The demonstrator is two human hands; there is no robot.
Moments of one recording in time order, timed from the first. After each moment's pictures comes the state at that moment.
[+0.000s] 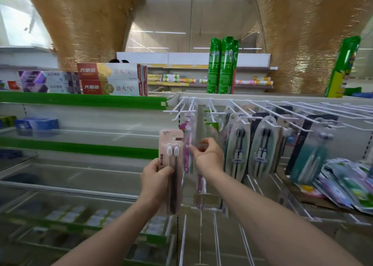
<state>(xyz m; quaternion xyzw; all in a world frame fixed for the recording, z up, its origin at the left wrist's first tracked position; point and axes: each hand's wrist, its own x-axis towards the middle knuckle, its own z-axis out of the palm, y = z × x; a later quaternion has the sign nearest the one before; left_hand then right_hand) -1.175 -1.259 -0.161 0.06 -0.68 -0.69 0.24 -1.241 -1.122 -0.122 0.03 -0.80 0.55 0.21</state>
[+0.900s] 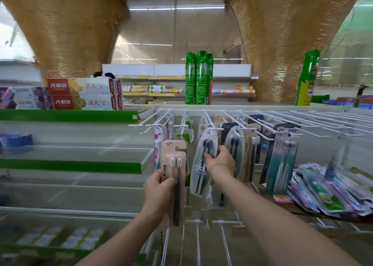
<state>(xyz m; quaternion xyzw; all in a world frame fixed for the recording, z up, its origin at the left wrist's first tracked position) -1.178 -1.171 -0.150 0.04 -0.70 -0.68 0.20 -1.256 -1.016 -0.098 -0.10 -0.81 0.54 0.22</state>
